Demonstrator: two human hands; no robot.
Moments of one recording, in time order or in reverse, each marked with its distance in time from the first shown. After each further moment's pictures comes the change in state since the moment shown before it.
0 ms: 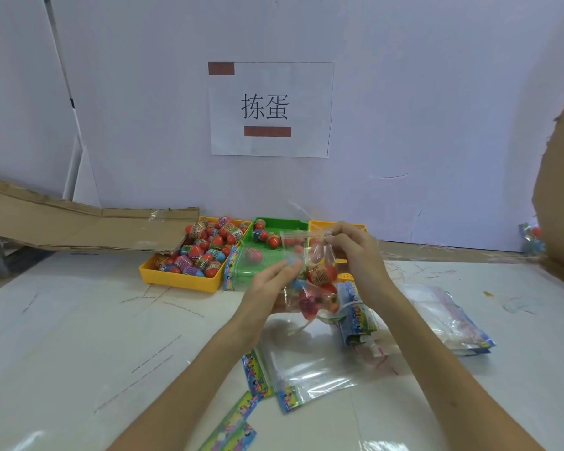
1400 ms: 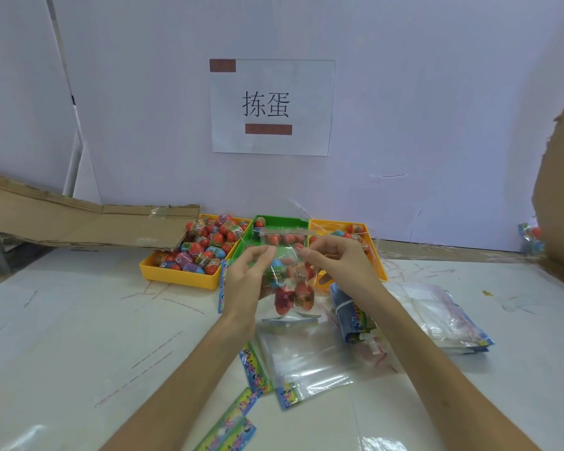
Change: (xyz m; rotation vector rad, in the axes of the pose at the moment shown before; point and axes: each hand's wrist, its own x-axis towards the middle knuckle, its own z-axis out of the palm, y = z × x) left_hand 0.005 0.001 -0.007 -0.127 0.364 0.099; right_hand -0.001 0.016 0.009 -0.239 -0.058 0.000
